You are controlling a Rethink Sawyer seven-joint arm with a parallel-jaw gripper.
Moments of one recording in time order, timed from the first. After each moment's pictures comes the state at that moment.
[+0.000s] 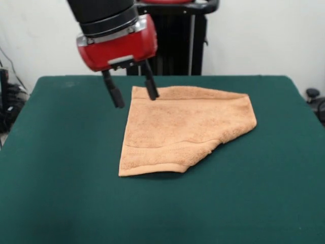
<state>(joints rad) -0.89 -0.59 0.92 1.50 -0.51 1.00 1.83</state>
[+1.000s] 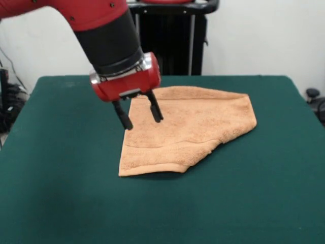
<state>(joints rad) -0.89 -0.47 0.92 1.50 -0.61 1.00 1.82</state>
